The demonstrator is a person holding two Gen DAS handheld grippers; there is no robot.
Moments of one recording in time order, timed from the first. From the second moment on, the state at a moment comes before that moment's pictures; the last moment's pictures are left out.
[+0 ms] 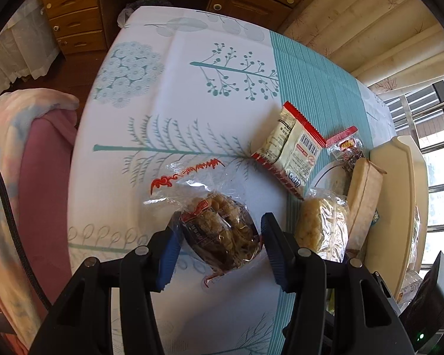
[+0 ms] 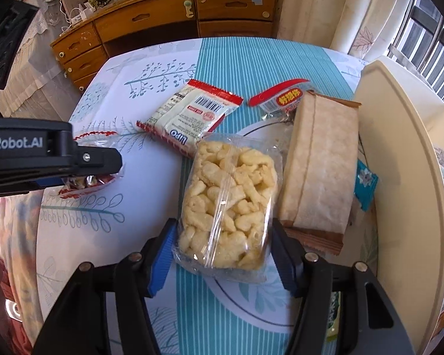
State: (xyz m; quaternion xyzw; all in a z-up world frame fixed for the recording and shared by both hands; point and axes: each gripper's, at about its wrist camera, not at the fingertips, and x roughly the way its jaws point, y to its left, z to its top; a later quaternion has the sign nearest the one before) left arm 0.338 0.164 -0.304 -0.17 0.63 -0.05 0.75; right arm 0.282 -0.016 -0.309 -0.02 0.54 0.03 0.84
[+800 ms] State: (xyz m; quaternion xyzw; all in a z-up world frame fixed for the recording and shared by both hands) left arm 0.242 0.207 -0.251 -0.16 0.63 -0.09 0.76; right arm 0.195 -0.010 -0.295 0.07 0.61 0.01 0.79
